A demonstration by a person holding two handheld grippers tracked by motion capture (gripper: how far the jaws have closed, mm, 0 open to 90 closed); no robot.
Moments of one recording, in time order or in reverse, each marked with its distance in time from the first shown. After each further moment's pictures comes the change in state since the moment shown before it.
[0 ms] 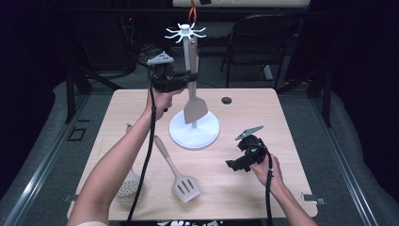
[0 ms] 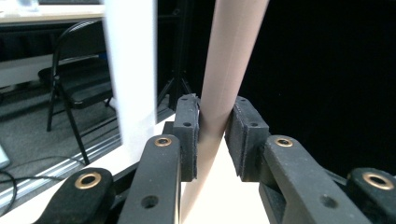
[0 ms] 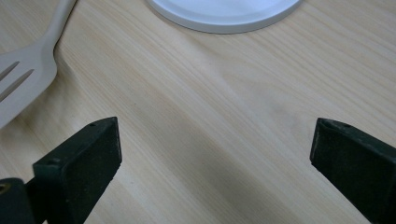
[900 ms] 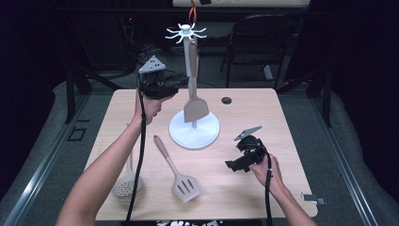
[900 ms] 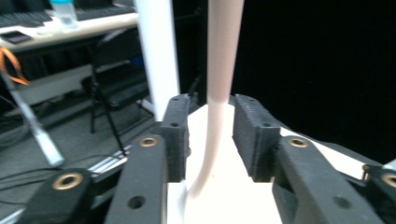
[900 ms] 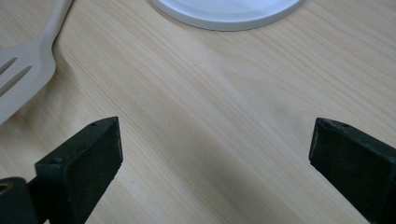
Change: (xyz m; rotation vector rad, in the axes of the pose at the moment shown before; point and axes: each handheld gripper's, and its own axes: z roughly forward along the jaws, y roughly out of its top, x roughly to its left) left arm -0.016 -0.004 -0.037 0.008 0.139 0.140; right arm 0.002 0.001 0.003 0.004 0.003 -0.003
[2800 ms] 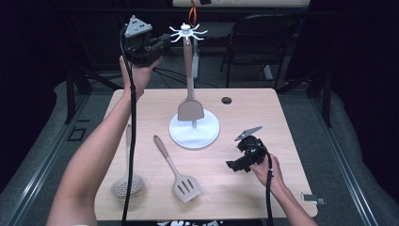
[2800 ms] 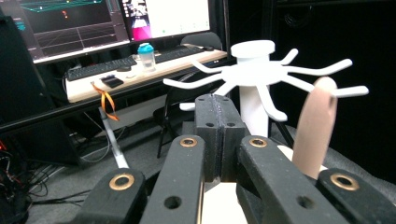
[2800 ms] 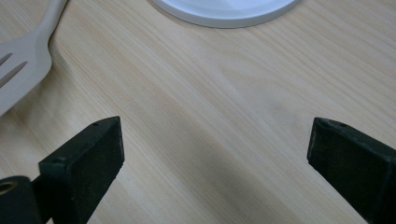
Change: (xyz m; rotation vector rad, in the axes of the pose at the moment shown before) left arm 0.016 0.079 -0.026 -0.087 0.247 0.041; right arm -0.002 -0.001 0.000 0.015 -0.012 -0.010
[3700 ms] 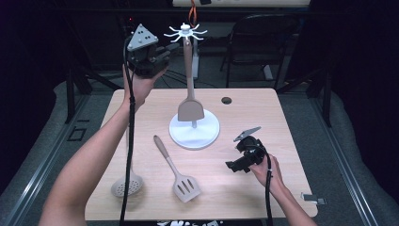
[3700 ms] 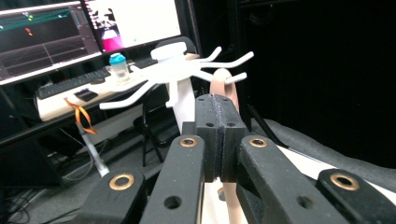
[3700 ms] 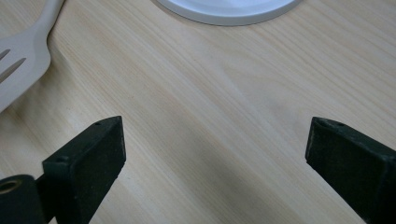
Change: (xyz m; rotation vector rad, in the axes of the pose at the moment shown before) left arm -0.029 0.001 -0.017 -0.025 -0.092 0.079; right arm 0.002 0.000 0.001 0.017 -0.008 -0.008
